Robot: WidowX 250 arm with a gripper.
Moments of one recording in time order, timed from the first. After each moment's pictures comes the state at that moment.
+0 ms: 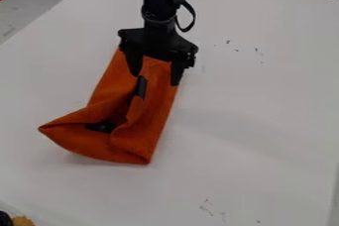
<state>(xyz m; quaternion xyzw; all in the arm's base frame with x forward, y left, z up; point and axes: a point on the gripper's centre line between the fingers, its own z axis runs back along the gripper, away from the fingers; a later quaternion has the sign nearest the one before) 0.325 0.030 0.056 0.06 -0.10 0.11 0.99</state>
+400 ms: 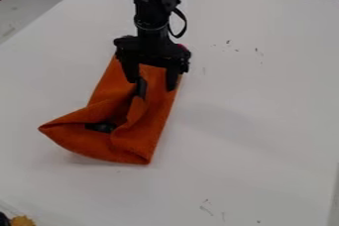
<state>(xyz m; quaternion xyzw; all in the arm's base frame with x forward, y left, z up) 0.324 0.036 0.043 0.04 -0.09 0.11 0.99</state>
